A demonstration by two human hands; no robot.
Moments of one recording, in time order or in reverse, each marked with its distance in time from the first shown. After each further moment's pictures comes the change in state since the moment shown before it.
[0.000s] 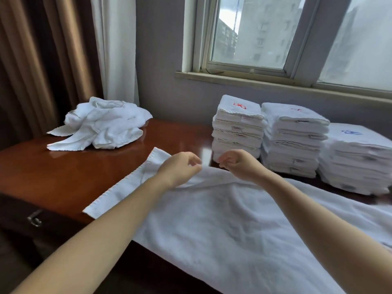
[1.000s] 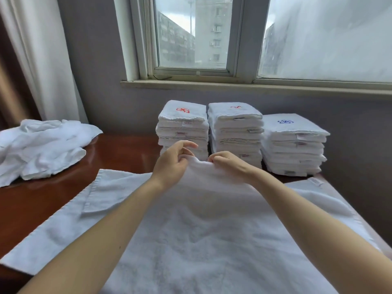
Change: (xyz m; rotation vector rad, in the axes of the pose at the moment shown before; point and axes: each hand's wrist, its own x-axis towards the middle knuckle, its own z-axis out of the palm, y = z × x) left_hand 0.042 0.095 0.066 -0.370 0.098 0.326; right_hand -0.037 0.063 -0.085 0.242 -0.069 0.114
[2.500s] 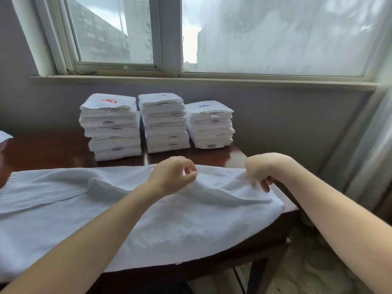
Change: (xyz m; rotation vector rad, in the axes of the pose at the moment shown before) left_hand -0.069 0.078 0.131 0.401 -0.383 0.371; right_hand -0.230 0.031 -0.091 -0.845 -0.156 0.888
